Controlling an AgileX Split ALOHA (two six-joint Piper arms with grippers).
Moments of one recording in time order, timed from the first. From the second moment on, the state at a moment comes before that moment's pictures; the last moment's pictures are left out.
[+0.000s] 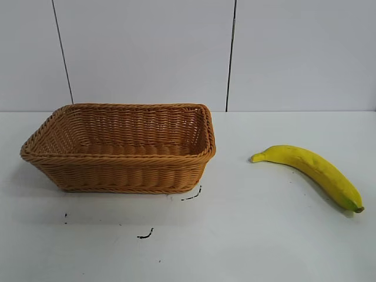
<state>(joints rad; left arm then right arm) -0.02 0.00 -0.49 -0.06 1.07 0.06 -0.02 0.03 -0.50 -0.01 1.02 0.03</state>
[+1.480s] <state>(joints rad) -0.02 0.00 -0.49 -0.06 1.07 0.06 -0.01 1.57 -1.27 0.02 1.04 -0.30</state>
